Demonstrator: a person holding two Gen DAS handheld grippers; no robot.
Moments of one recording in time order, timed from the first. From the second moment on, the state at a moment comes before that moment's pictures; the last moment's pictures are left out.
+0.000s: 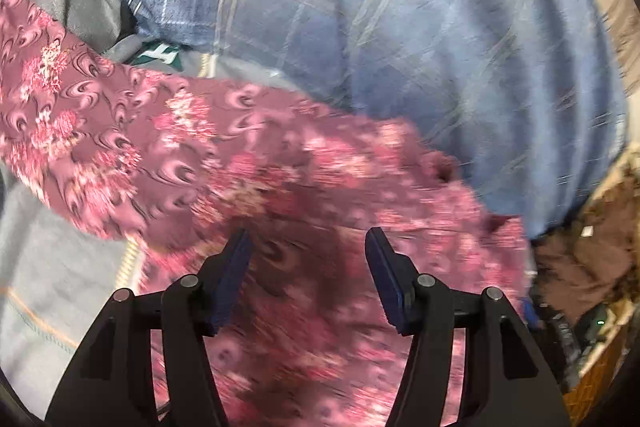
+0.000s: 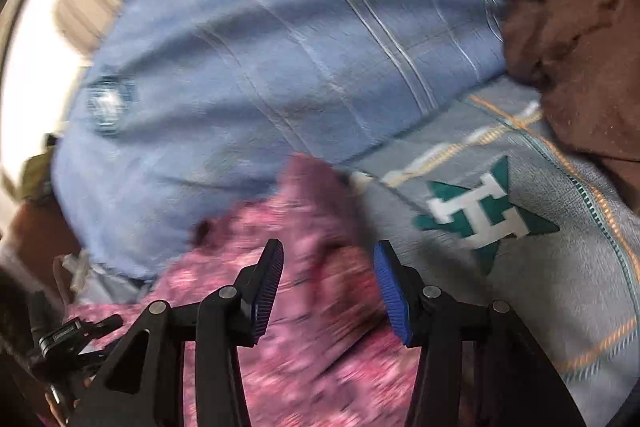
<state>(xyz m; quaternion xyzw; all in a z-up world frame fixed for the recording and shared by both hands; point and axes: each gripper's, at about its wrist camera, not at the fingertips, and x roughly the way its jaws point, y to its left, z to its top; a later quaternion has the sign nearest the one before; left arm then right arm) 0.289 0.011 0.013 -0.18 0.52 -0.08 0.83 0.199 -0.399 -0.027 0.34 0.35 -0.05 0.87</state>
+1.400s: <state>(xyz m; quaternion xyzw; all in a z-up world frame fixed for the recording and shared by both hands) 0.247 0.046 -0.014 -0.26 0.53 -0.14 0.79 0.130 -0.411 -0.051 0.46 0.33 -0.02 0.83</state>
